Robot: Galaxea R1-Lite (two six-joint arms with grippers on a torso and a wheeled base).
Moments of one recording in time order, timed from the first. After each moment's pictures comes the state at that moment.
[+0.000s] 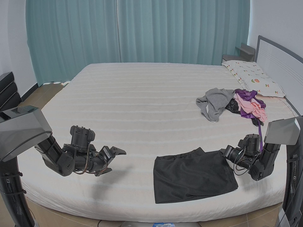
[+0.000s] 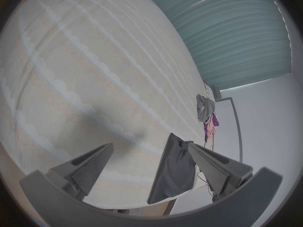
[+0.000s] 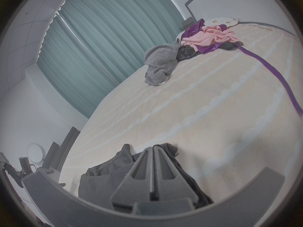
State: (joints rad) left arm -0.27 2.14 -0.74 -0.65 -0.33 -0.98; right arm 0.08 2.43 -0.62 -1.33 0.16 0.58
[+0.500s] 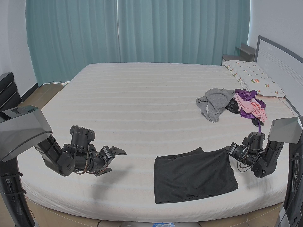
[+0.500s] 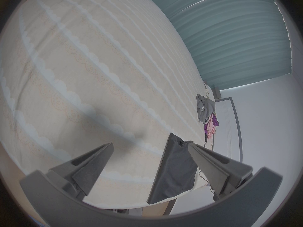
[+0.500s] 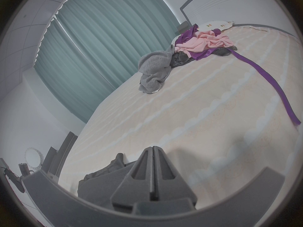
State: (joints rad) left arm -0.27 2.14 -0.74 -0.65 -0.33 -0.98; right arm 0.03 2.42 -0.63 -1.31 0.16 0.58
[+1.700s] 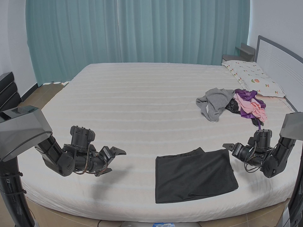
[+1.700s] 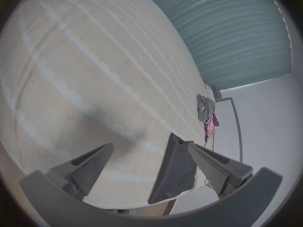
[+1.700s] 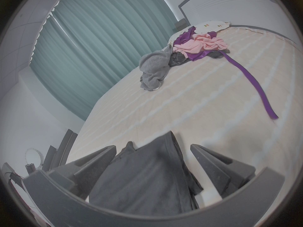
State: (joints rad) left arm -0.27 2.14 -0.74 -0.65 -0.33 -0.99; right arm 0.06 2.21 -0.50 -1.16 0.14 0.59
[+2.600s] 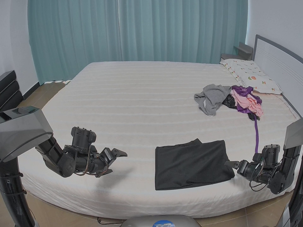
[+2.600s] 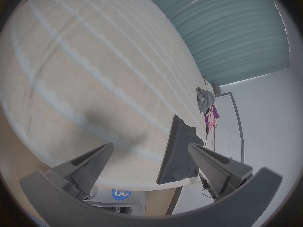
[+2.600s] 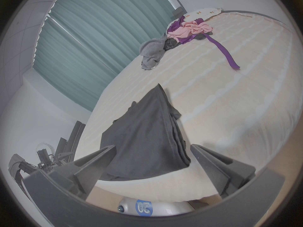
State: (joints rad) left arm -0.28 2.14 -0.73 -0.65 -0.33 -0.96; right arm 0.05 2.19 -0.16 -1.41 0.27 0.61
